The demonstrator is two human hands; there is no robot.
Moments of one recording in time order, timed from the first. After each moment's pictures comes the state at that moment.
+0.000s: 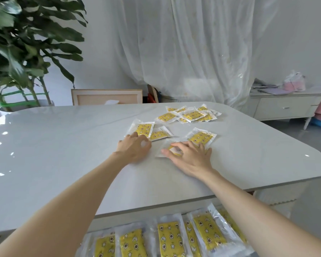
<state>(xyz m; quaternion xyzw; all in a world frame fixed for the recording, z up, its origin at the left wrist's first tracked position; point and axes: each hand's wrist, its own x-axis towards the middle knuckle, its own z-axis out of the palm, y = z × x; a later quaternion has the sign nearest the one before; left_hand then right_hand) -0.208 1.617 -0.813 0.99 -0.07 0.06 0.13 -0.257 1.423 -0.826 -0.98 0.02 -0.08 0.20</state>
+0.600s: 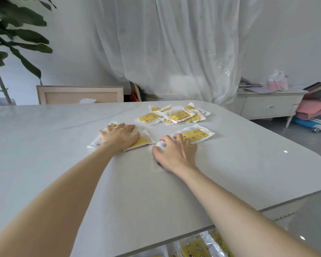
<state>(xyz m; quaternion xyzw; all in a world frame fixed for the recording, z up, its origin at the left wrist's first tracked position) -0.098 1.582 -0.822 0.99 -0.02 0.06 0.11 -0.186 1.418 -0.833 -0.97 0.07 -0.16 0.15</state>
